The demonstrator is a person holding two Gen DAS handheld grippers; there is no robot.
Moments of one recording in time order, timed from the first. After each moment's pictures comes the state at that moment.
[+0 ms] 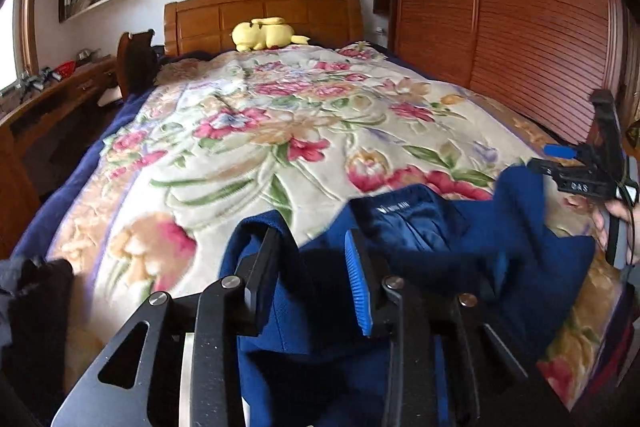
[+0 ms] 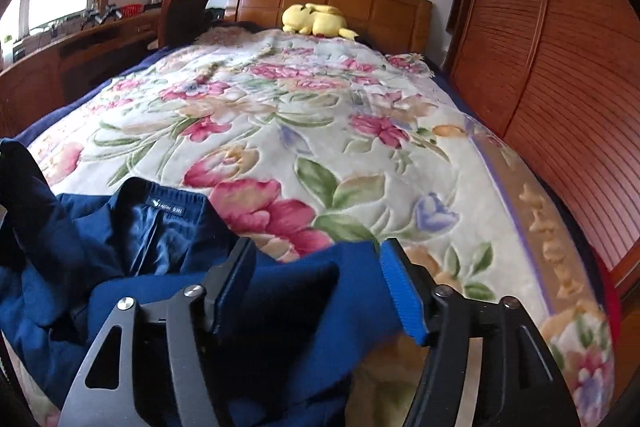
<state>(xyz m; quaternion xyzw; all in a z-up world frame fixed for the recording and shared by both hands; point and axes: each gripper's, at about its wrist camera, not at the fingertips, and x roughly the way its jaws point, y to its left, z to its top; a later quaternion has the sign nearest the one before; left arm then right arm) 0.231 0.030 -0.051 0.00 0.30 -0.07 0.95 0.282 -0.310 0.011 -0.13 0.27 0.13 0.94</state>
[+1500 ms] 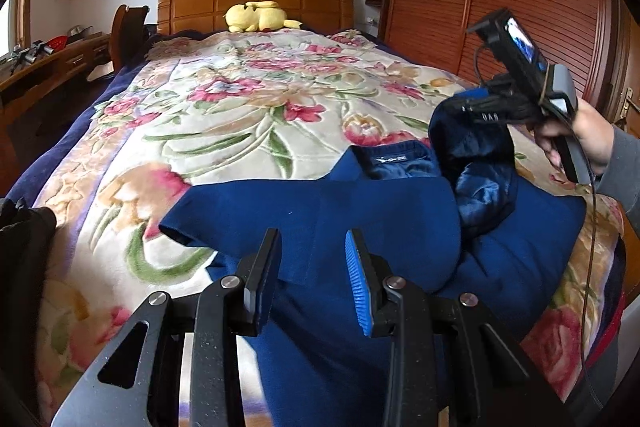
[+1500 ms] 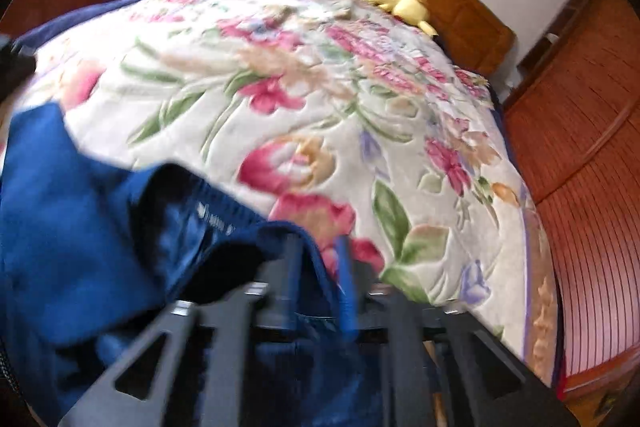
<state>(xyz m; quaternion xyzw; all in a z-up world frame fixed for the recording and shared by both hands) 0.200 0.065 -0.098 -0.02 0.32 -0.10 0.94 0.322 -0.145 0.034 -0.30 0.31 0.16 0.89</state>
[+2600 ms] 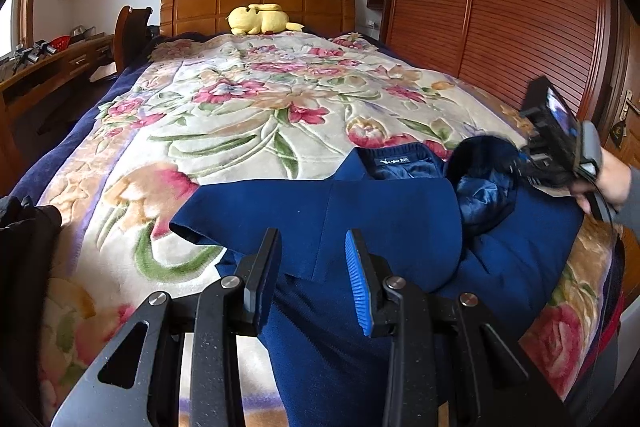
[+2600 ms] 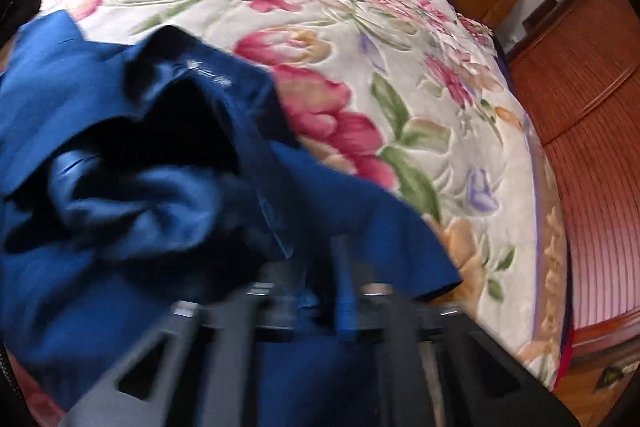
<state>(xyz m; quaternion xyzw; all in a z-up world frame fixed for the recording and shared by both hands) 0.194 0.073 -0.095 -0.02 0.31 -0.10 0.95 0.293 -0.235 -0.014 -0.32 0.39 0.14 0.85</state>
